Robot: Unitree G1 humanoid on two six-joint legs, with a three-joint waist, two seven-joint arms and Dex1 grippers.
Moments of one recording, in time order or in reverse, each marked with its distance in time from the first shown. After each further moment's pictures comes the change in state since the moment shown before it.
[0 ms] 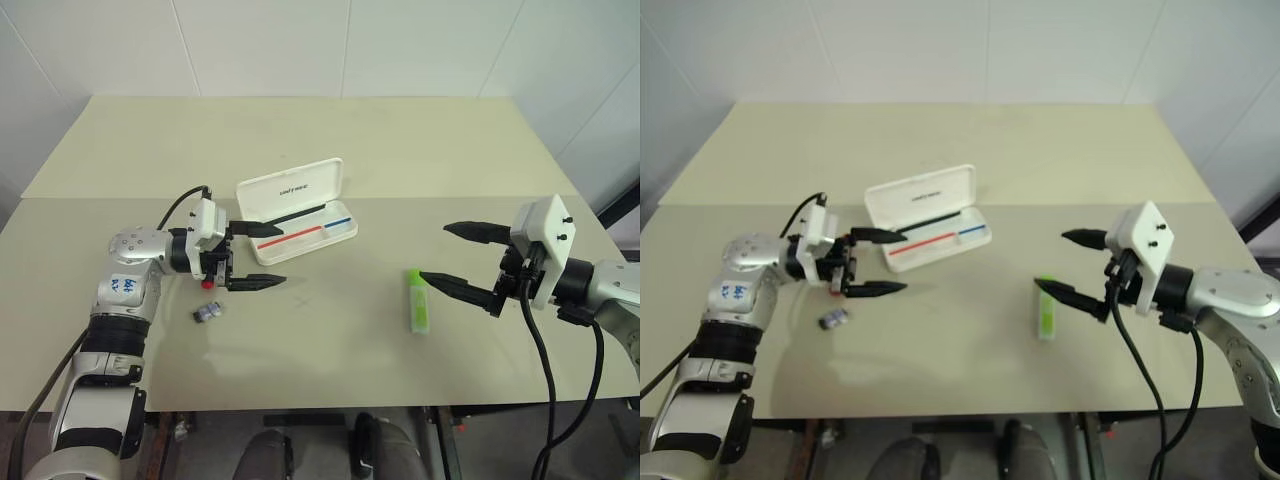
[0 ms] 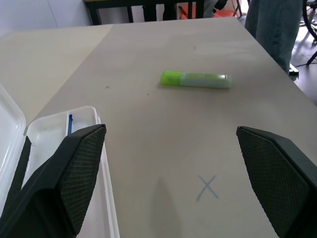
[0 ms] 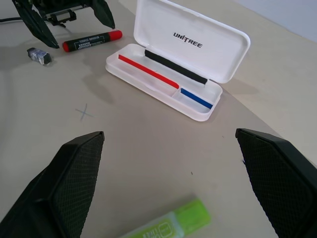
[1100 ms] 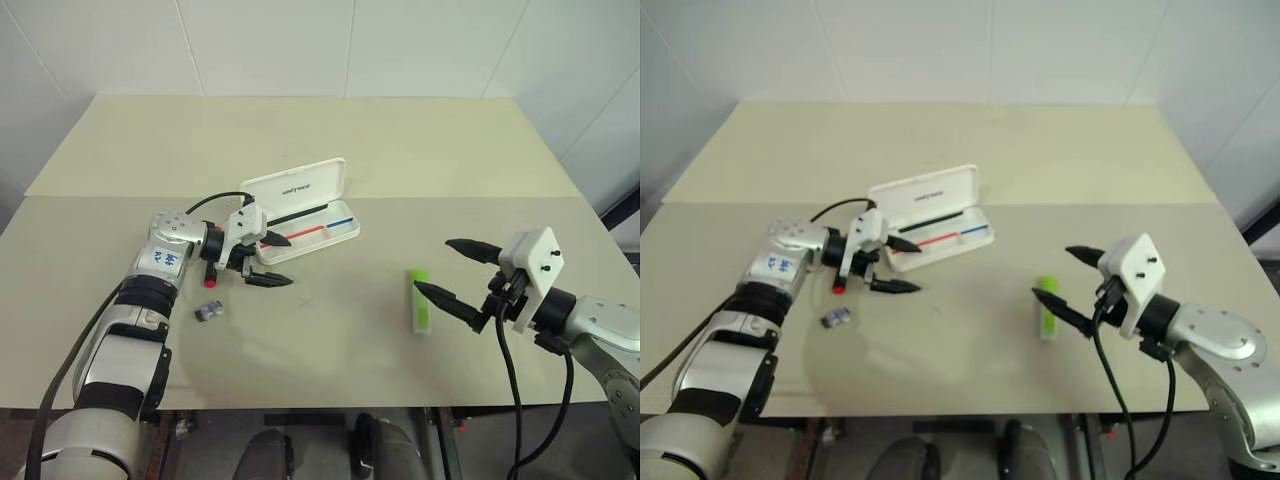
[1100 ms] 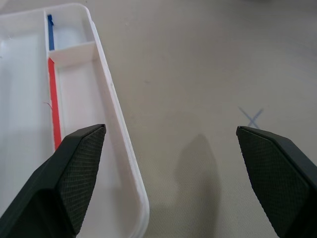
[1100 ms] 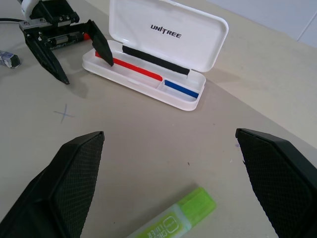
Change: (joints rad) left arm -0.259 -0.057 -0.165 0.430 0.291 -0.080 -0.014; right arm 0.180 0.119 -0.009 -0.120 -0.063 -0.060 -0.168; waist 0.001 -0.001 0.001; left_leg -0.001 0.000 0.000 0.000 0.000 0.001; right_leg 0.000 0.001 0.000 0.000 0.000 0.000
